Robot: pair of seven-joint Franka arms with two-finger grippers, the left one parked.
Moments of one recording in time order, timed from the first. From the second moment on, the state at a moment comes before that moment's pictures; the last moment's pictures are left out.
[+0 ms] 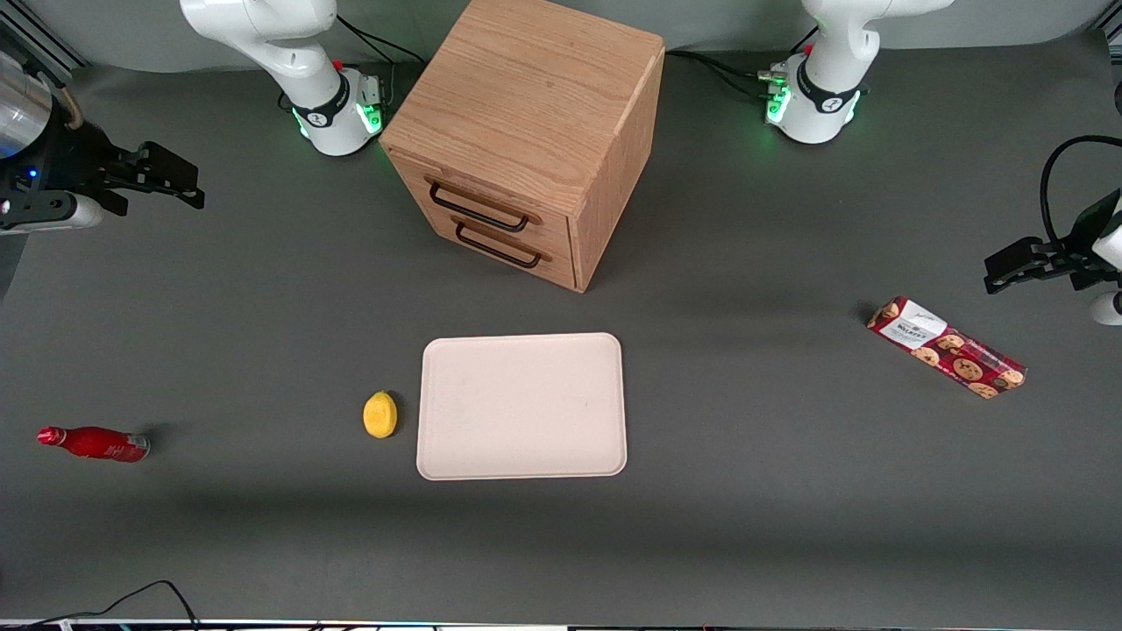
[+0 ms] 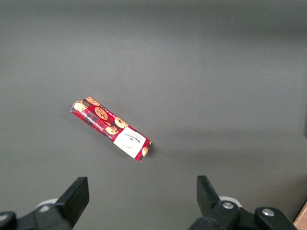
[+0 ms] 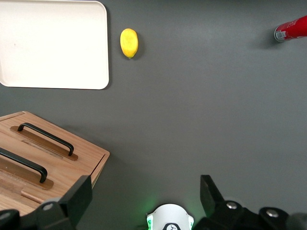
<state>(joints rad) 0.02 -0.03 0.09 -1.50 0.03 1.36 0.08</state>
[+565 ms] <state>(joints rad) 0.02 -0.02 0.10 -1.50 0.15 1.36 -0.01</state>
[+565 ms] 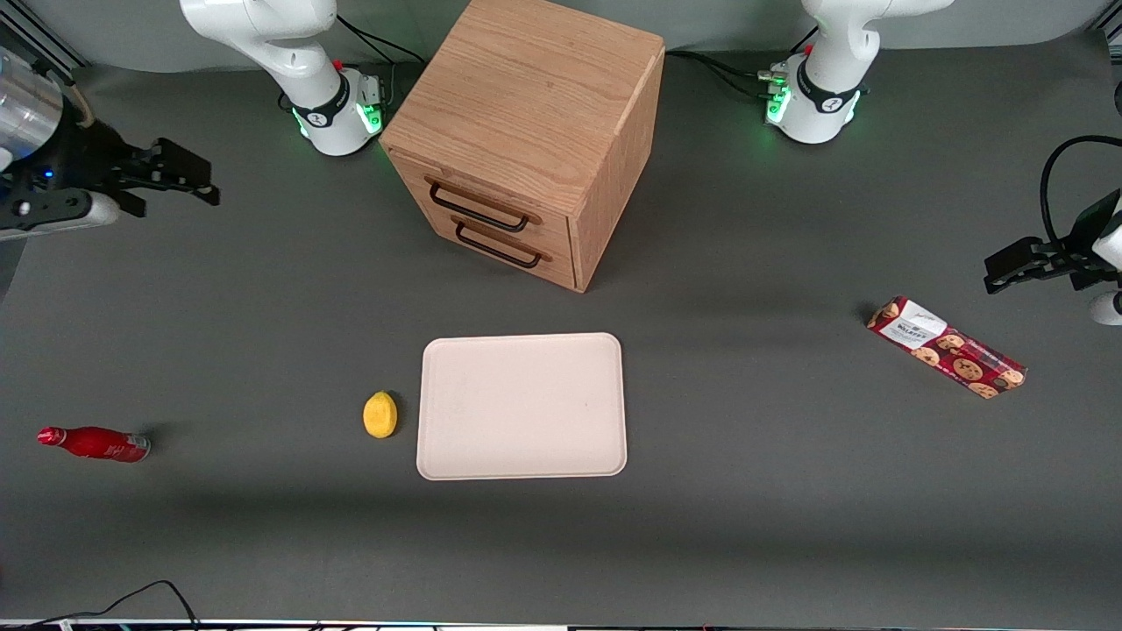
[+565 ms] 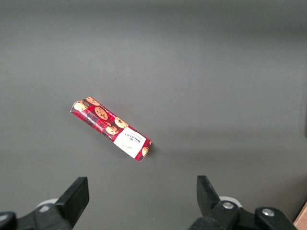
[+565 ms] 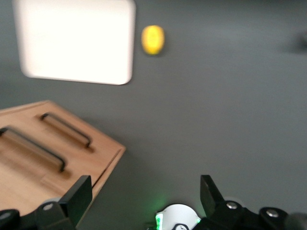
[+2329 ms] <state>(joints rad) 0.04 0.33 0.54 -1.61 0.19 1.65 -0.29</state>
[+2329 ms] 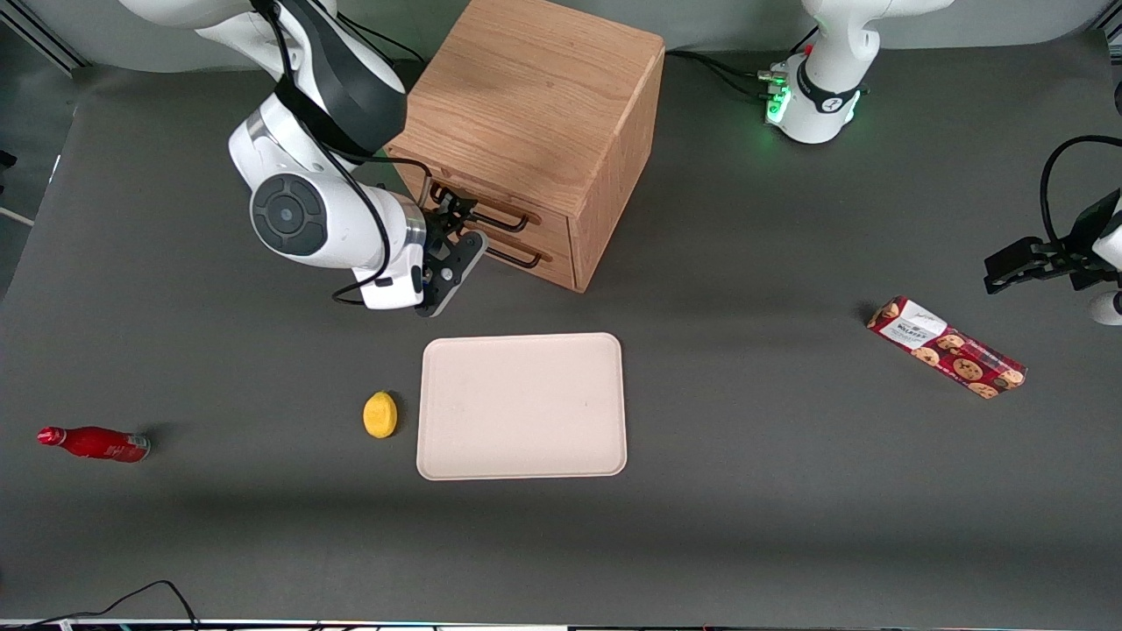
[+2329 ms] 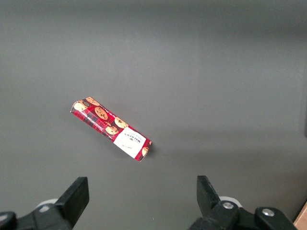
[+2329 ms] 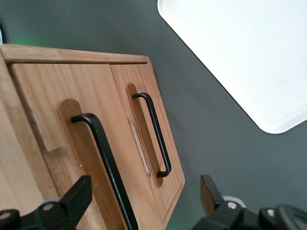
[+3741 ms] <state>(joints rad) 0.03 0.18 0.56 -1.93 0.24 1.89 -0.37</state>
